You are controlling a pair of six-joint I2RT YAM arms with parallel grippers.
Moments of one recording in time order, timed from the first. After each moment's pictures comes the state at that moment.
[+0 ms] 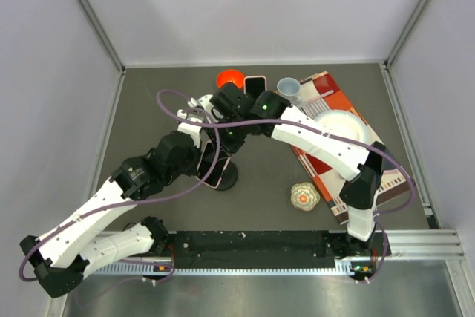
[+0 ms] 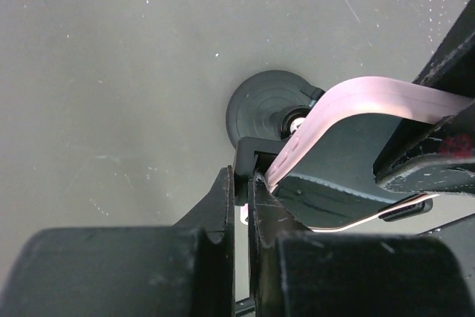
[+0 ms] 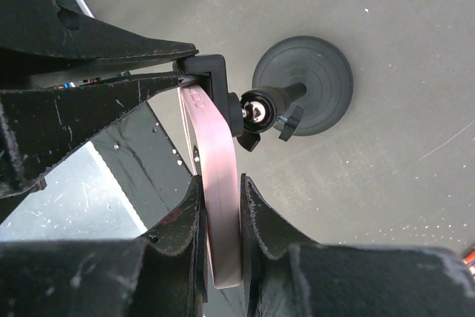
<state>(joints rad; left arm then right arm) -0.81 0.85 0.98 -0.82 -0.35 -0.31 1.02 1.87 2.01 -1.09 -0.16 0.15</state>
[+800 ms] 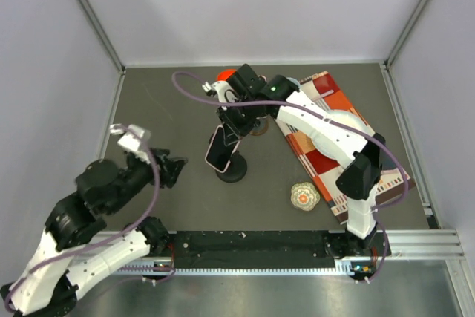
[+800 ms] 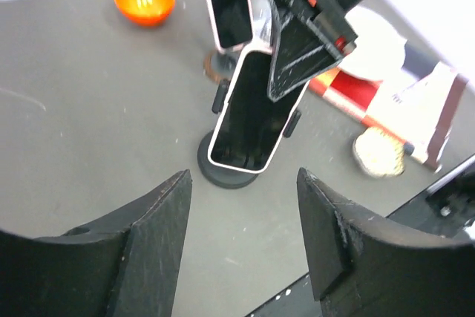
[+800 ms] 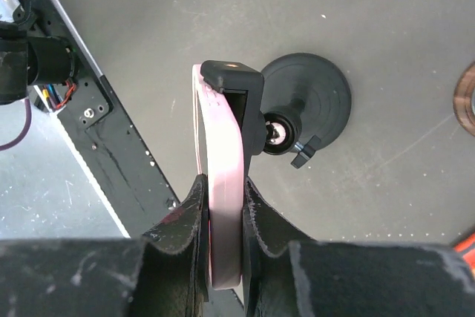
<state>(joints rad) -0.80 0.52 1.07 -0.85 -0.21 -0.26 0.88 1.92 2.03 -1.09 -0.31 0.03</state>
